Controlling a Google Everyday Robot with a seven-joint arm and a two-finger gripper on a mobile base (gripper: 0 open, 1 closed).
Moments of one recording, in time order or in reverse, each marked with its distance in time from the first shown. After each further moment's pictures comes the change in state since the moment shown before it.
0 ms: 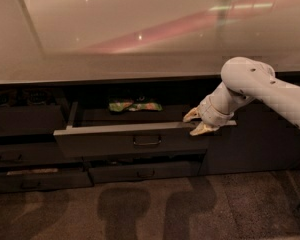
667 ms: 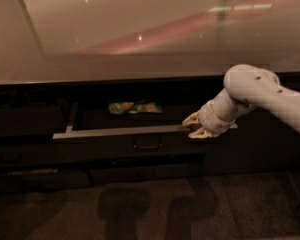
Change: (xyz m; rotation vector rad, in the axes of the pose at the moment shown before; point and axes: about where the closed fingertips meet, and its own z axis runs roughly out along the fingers) arm -0.010 0.017 0.000 0.031 0.003 -0.038
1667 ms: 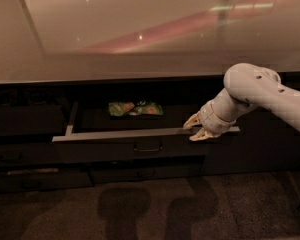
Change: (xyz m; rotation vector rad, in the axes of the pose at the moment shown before) arm -0.007 0.003 -0.008 -0.003 0.006 -0.005
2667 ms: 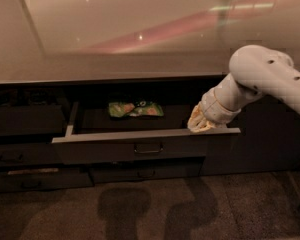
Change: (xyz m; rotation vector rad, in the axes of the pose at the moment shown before) arm -0.029 -0.016 -0.049 0.053 0.012 -0.043
